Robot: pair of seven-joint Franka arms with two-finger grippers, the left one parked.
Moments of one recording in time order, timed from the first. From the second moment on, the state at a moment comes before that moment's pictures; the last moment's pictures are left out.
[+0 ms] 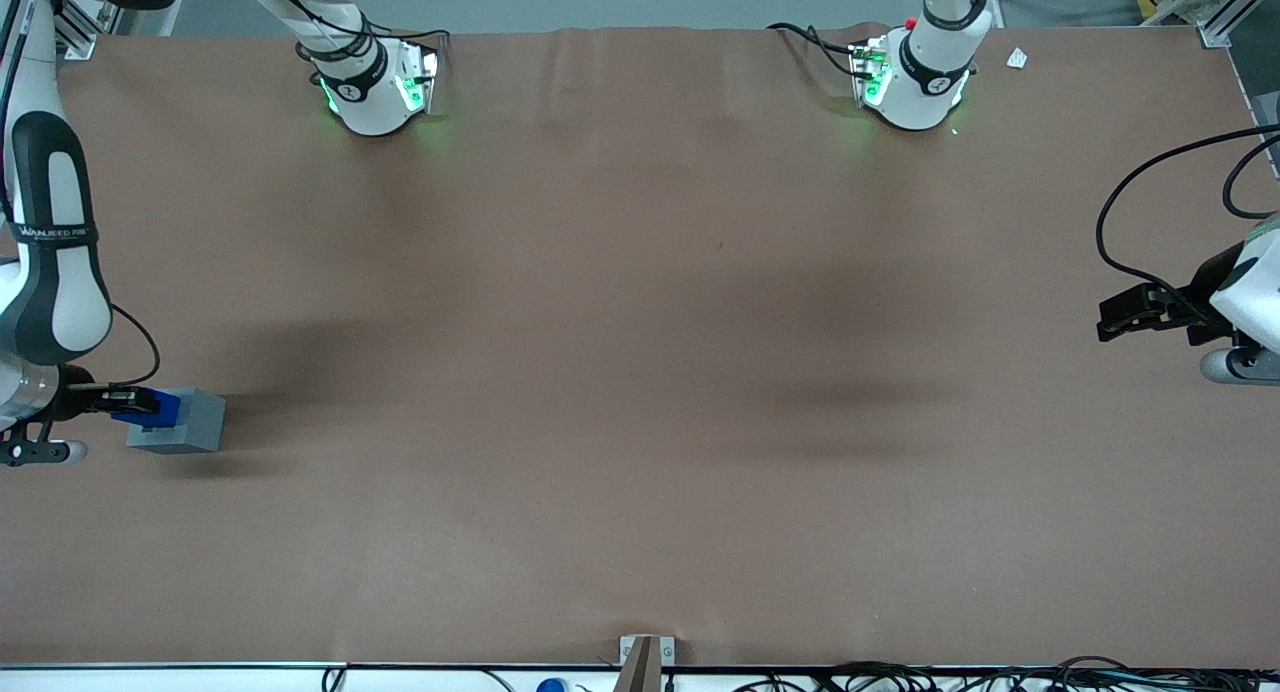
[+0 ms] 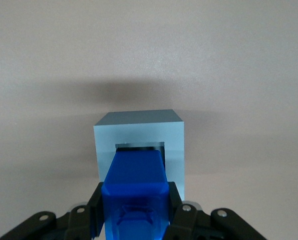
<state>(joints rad) -0.26 0.59 -0.08 -1.56 -0.02 2.08 -0.33</state>
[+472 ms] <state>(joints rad) -0.26 0.59 -0.08 -1.55 -0.02 2.08 -0.33</state>
